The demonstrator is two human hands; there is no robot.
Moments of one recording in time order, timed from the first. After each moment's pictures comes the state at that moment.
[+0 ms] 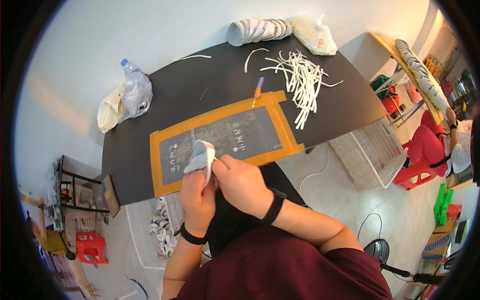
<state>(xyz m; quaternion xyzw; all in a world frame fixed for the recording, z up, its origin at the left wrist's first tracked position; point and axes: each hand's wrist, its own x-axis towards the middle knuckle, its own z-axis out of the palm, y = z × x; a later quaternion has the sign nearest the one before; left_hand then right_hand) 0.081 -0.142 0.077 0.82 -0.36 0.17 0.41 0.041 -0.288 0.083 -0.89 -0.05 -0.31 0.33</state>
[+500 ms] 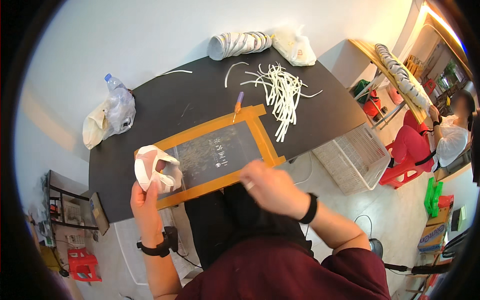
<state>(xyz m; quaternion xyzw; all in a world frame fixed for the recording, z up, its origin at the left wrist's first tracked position) 0.132 -0.102 0.092 0.71 -0.14 0.04 0.69 -0.007 -0.374 0.094 -0.91 -0.03 -0.18 0.37</state>
